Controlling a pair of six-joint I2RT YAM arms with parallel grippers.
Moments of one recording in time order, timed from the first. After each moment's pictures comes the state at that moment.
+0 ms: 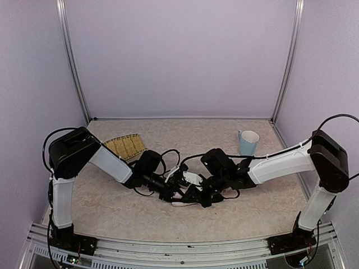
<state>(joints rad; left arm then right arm) -0.77 2.10 0.96 0.44 0.91 -0.09 0.98 1.72 0.92 -0.02 -0.46 -0.28</state>
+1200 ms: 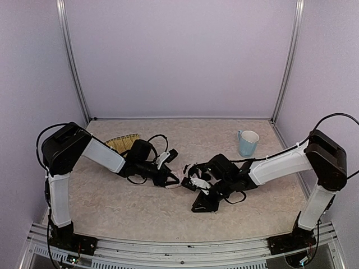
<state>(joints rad) -0.66 2.06 1.00 0.33 0.68 0.08 0.94 1.76 0.86 -0.09 -0.46 -0.10</state>
